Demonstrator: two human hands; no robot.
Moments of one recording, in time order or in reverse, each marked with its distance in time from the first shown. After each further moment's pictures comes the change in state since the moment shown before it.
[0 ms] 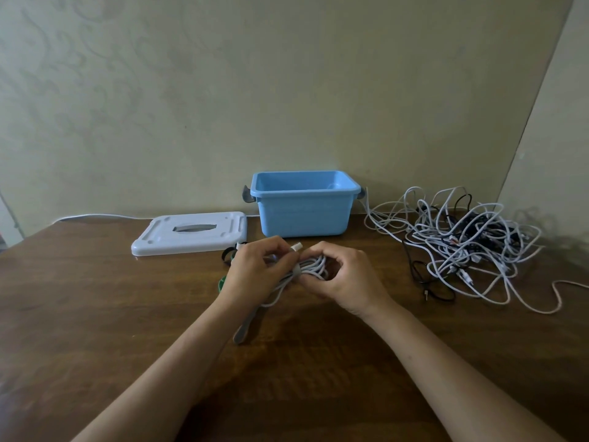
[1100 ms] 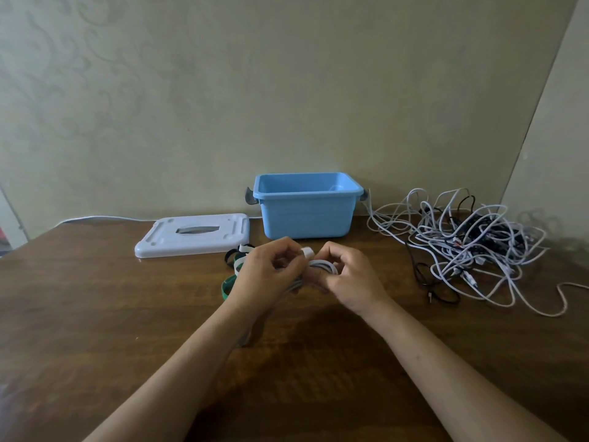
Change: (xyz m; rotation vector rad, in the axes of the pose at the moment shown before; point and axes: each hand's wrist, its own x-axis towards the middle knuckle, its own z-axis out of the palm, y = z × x) left_hand -0.001 0.004 0.004 -0.065 -0.067 0.068; right_hand 0.006 -0.001 0.009 0.169 0.028 0.218
